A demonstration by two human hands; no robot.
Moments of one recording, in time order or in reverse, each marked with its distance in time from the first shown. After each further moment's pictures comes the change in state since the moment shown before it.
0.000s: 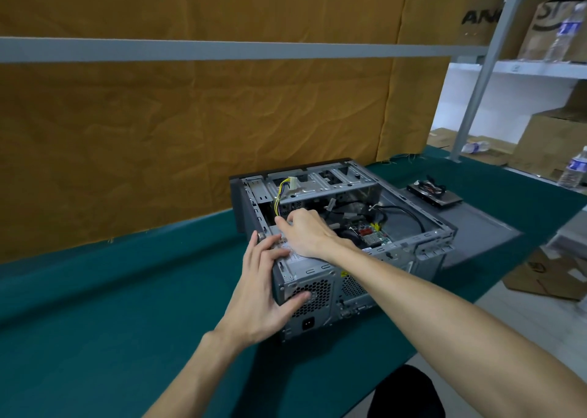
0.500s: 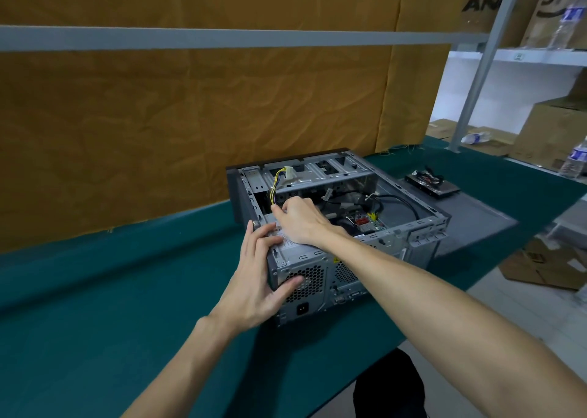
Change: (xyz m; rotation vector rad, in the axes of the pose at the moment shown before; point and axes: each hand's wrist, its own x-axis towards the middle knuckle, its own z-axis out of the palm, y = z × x) left_hand -0.002 0.000 0.000 -0.004 -0.050 -0.012; right_hand 0.000 -0.001 0.001 -0.008 0.017 -0.009
